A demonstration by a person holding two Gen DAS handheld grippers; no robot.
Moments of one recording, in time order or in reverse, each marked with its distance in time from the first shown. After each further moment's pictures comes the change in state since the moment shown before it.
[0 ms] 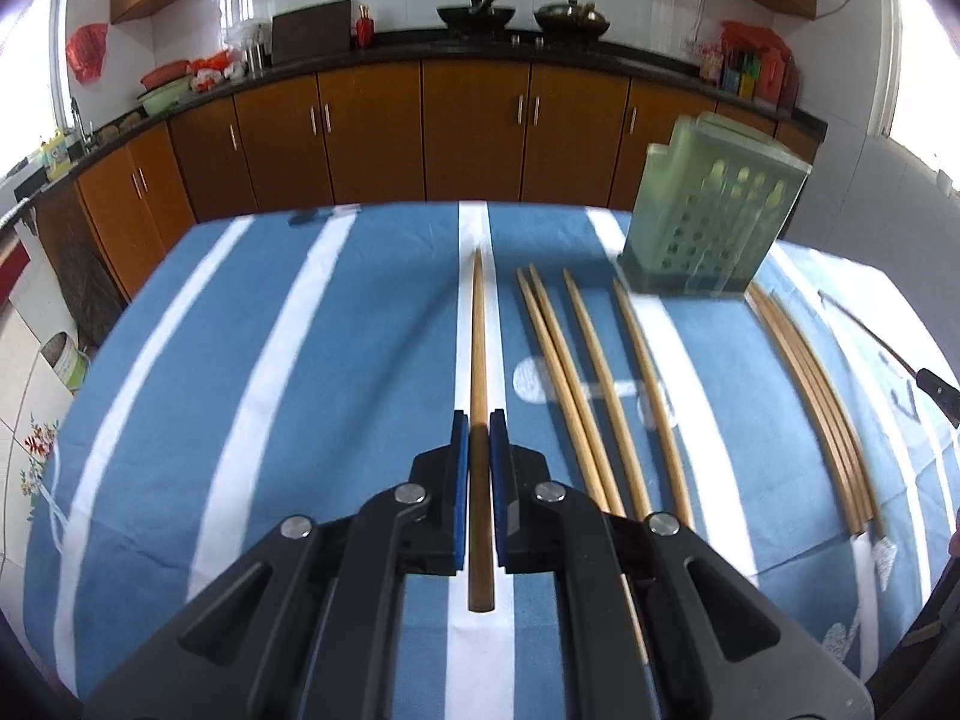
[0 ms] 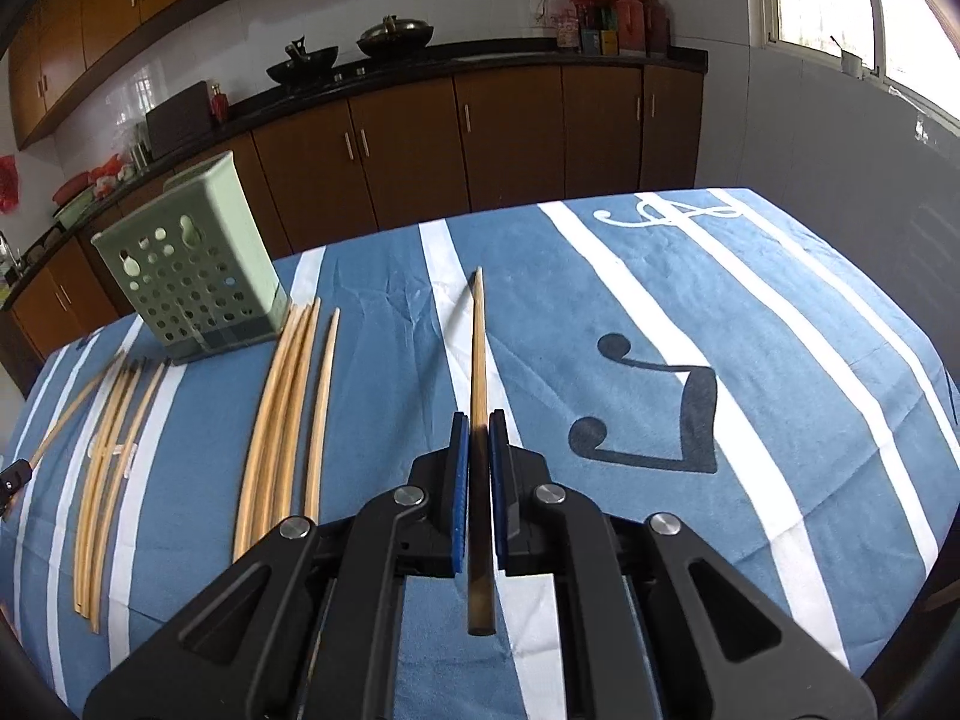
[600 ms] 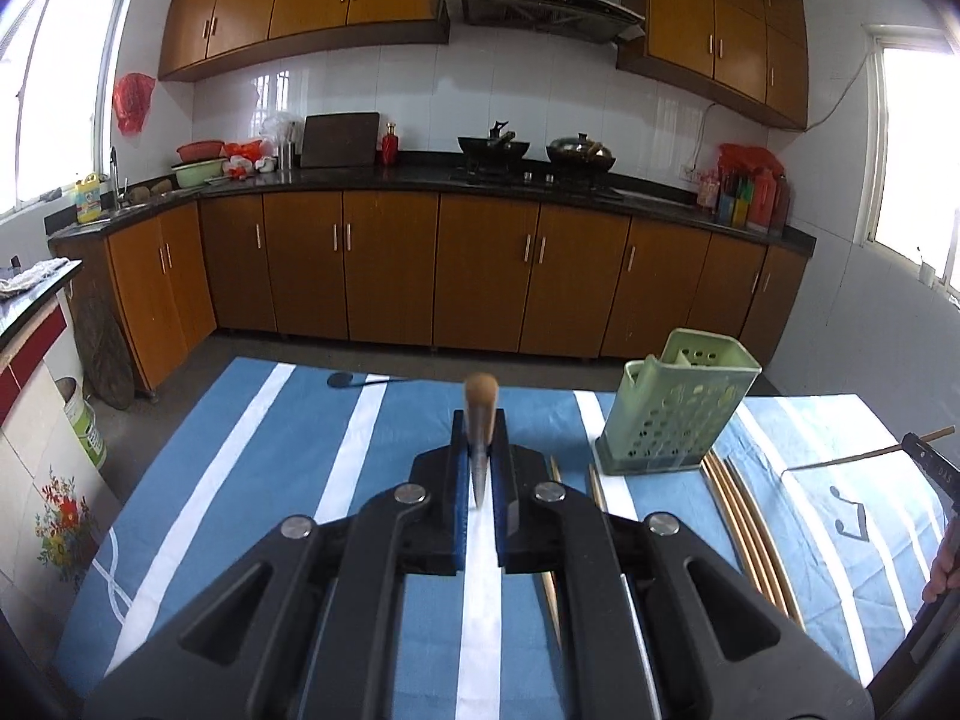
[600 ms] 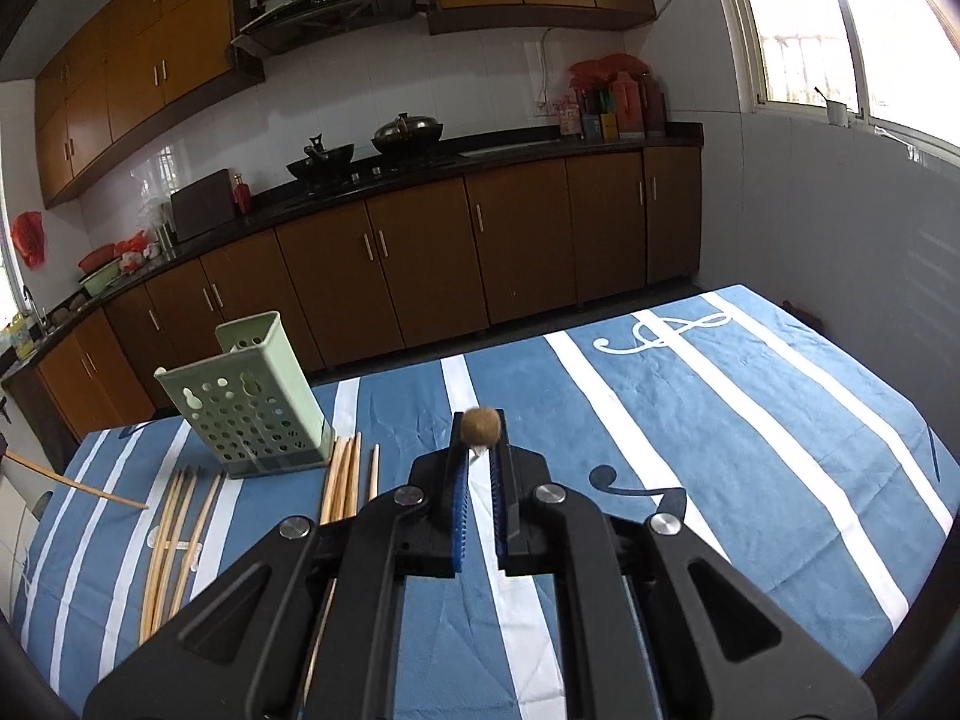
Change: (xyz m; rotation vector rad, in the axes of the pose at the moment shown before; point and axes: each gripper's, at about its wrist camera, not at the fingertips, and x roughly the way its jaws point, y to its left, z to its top) left arm -0.087 0.012 0.062 -0.068 -0.292 -0.008; right arm -0.052 0.000 0.048 0.020 -0.202 0.052
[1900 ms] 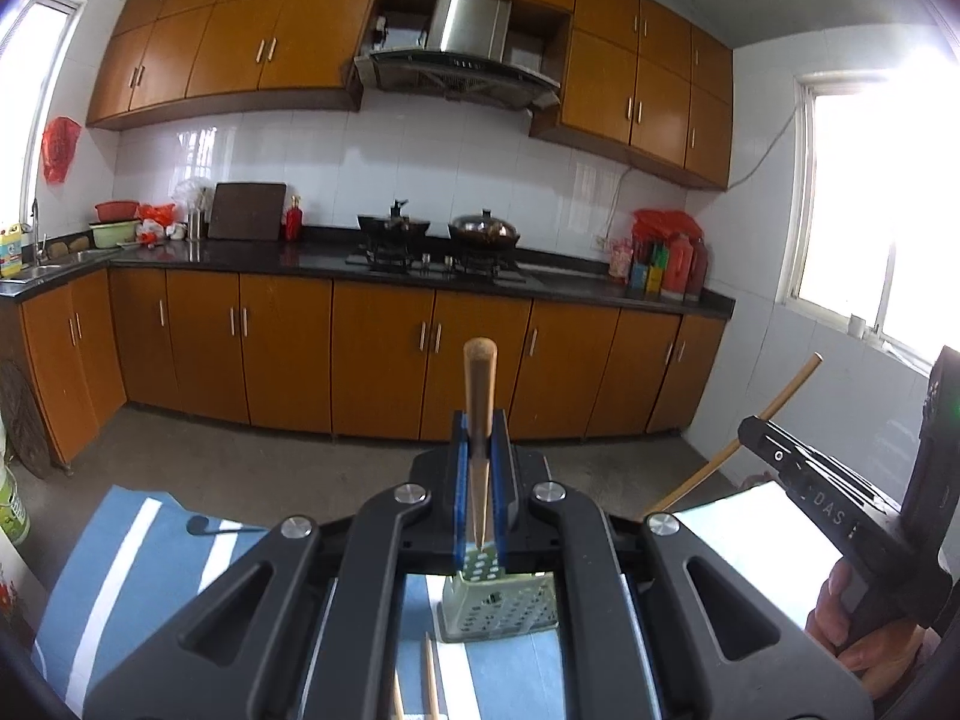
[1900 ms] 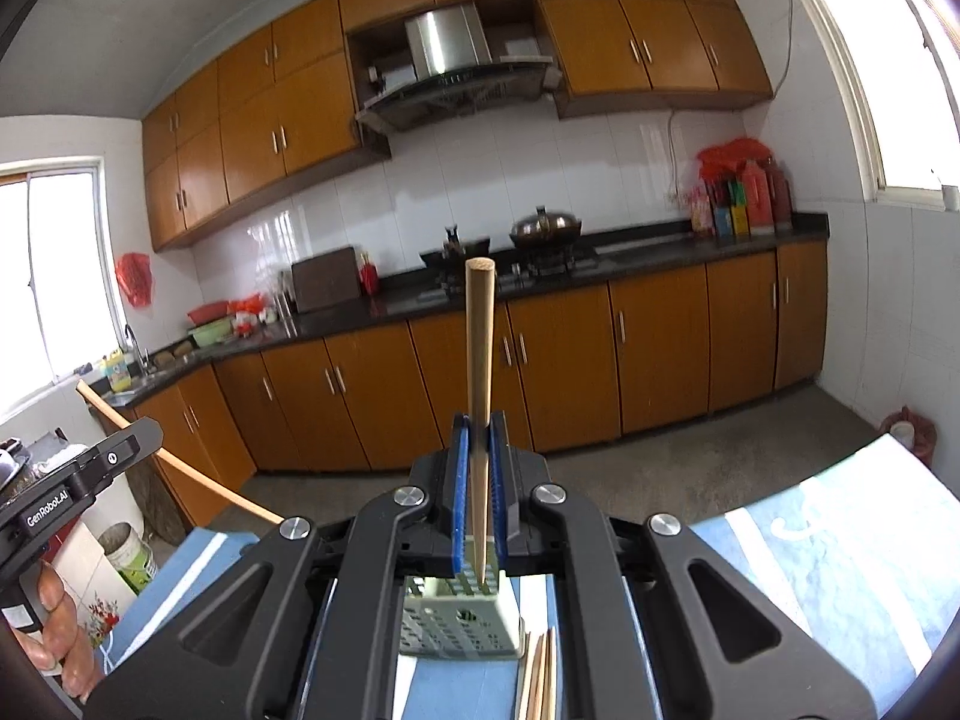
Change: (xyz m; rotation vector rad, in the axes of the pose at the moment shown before) left arm 0.034 -0.123 0.118 0.027 -0.137 -0.208; right arm 0.013 0.108 0.112 -0.058 -0.158 0.284
